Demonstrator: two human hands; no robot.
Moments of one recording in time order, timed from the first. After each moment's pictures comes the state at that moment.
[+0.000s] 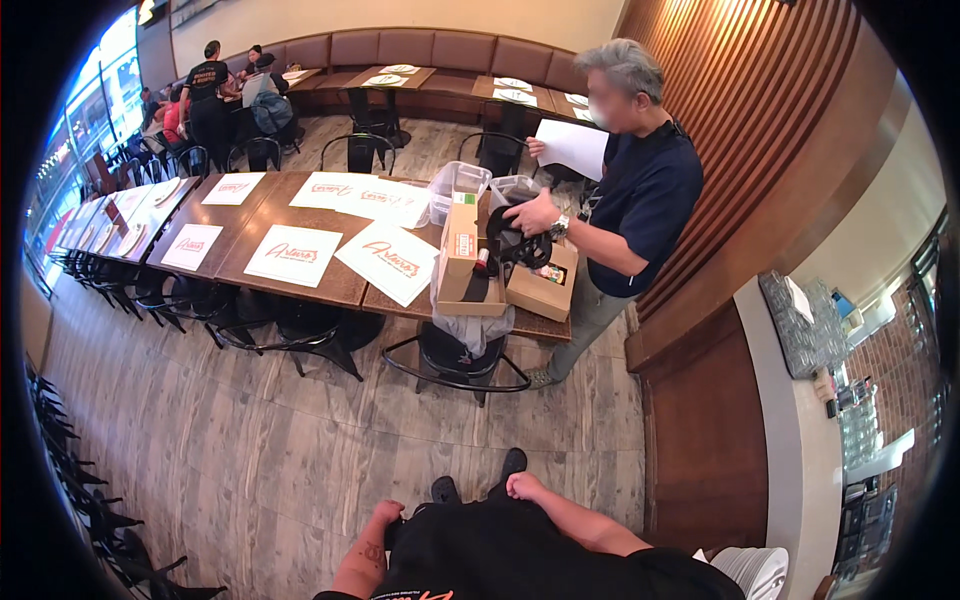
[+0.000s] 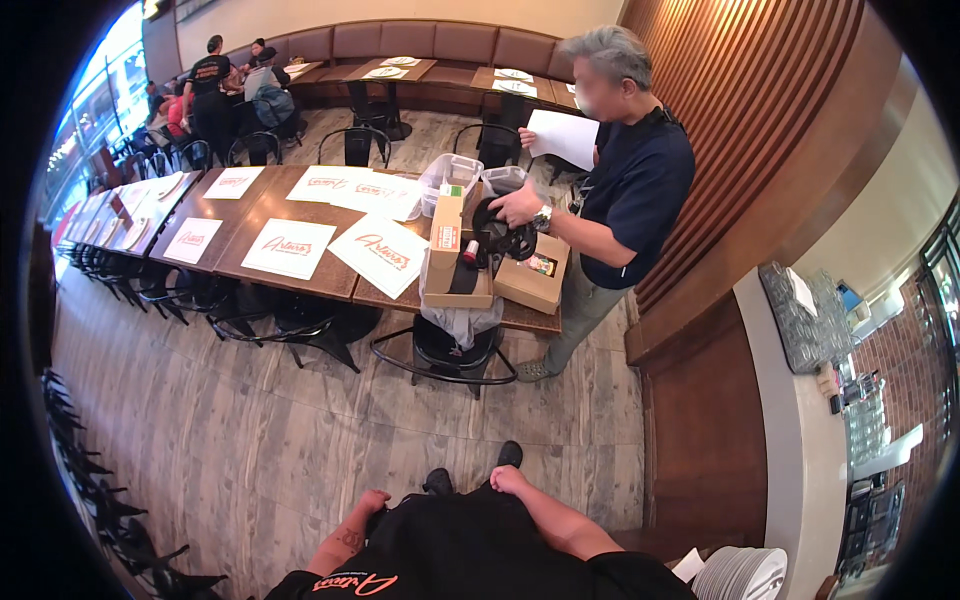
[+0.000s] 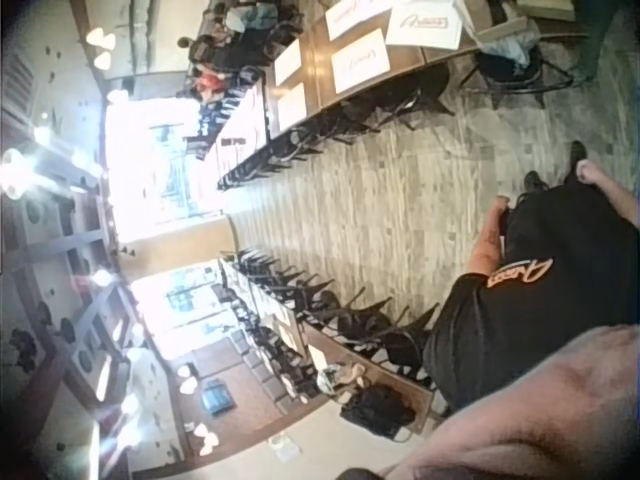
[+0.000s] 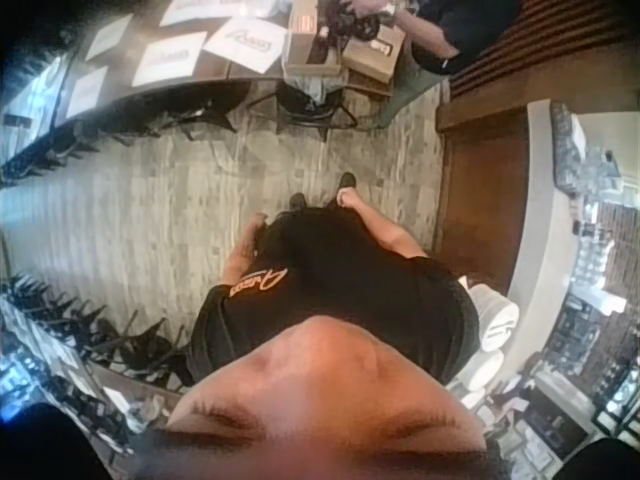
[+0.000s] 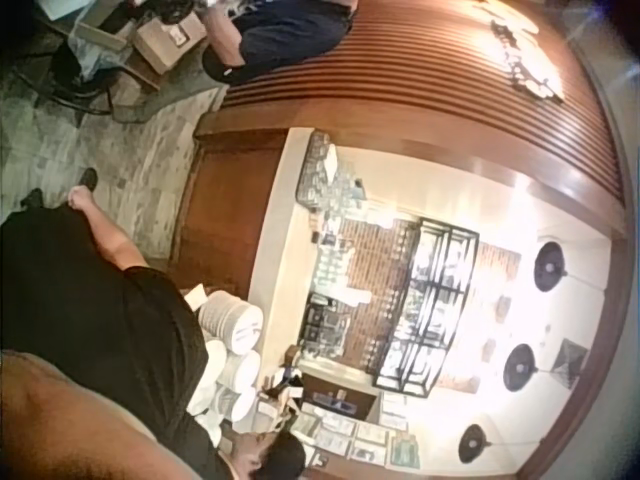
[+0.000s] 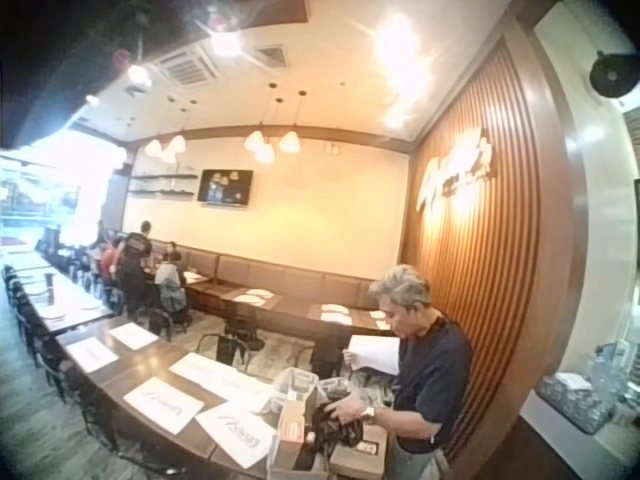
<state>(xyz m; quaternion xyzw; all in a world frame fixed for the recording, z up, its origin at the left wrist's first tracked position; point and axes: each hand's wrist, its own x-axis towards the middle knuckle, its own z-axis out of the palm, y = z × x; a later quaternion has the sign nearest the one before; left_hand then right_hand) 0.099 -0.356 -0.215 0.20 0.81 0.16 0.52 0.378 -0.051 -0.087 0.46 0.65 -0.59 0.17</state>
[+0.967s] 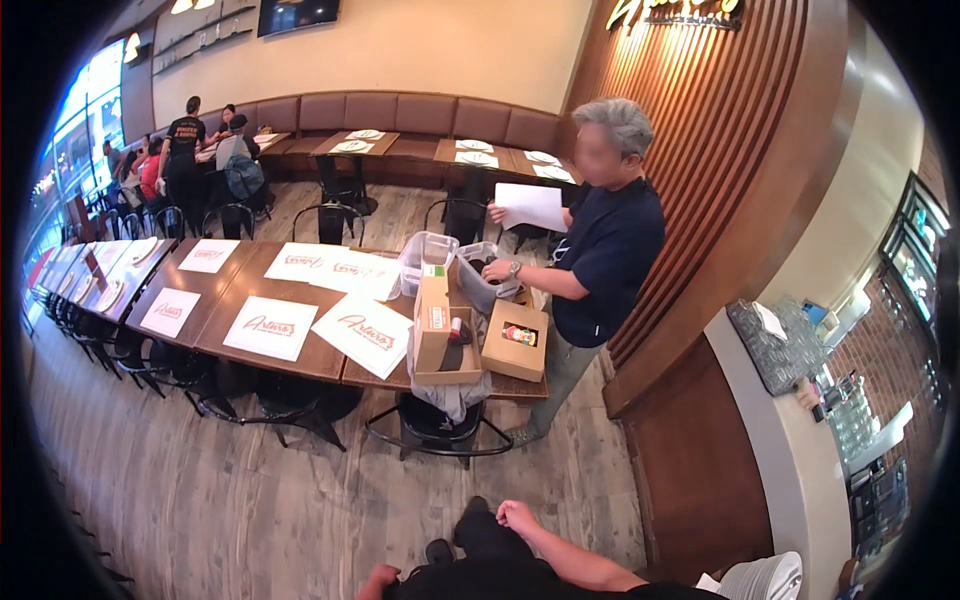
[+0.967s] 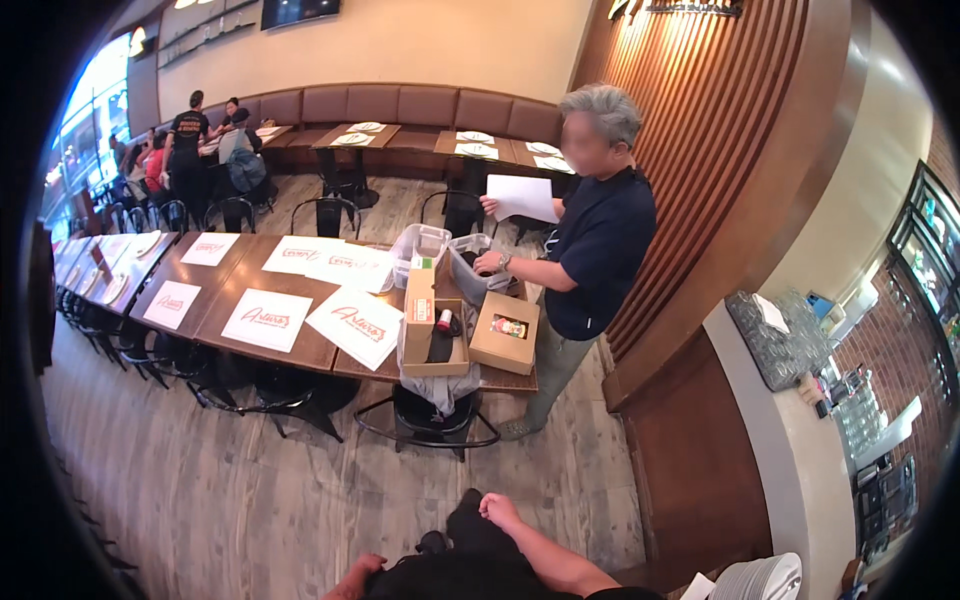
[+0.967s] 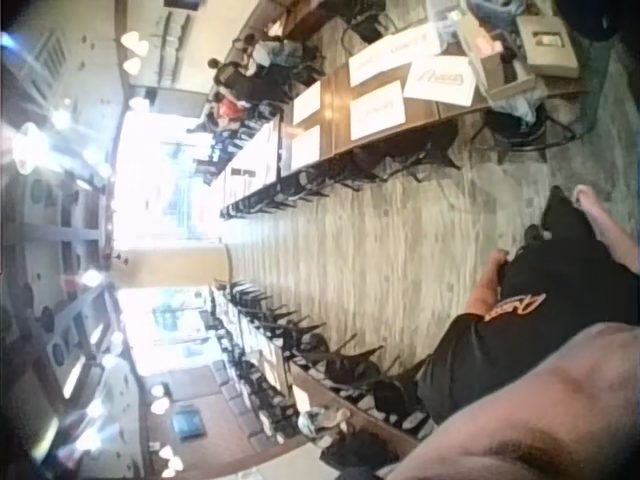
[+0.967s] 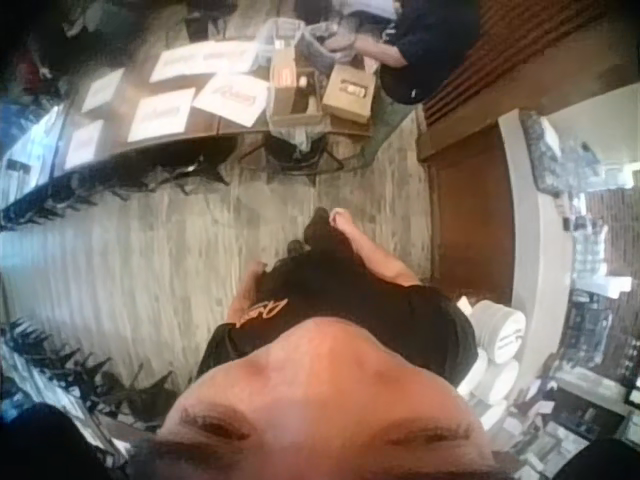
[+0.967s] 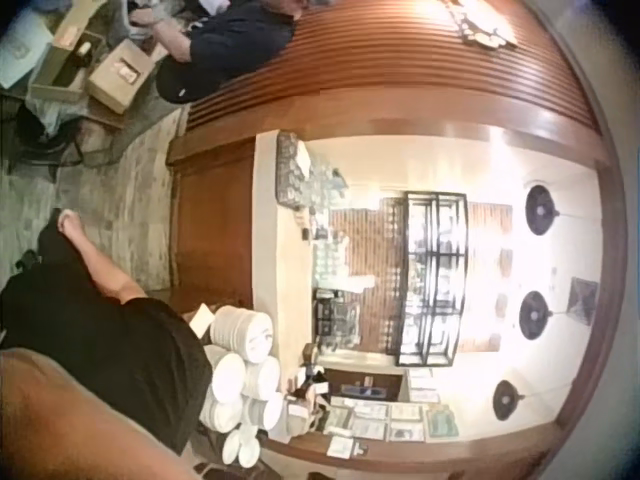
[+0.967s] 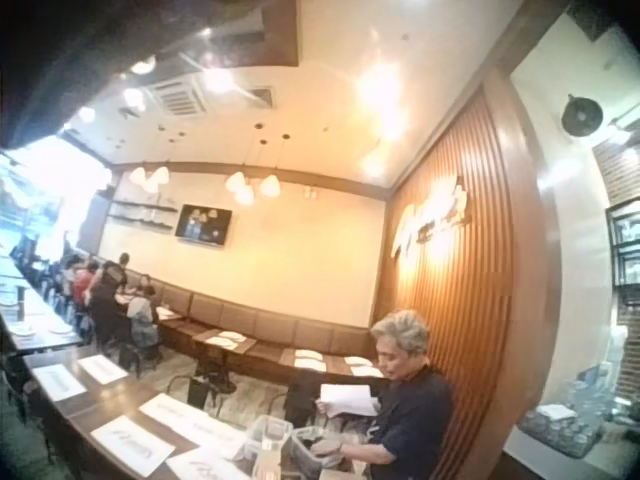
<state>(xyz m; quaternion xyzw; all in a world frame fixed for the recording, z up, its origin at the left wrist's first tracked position) 0.082 -0.349 -0.209 0.56 0.70 -0.10 0.44 0.332 -0.022 -0.038 0.50 0.57 -0.65 -0.08</state>
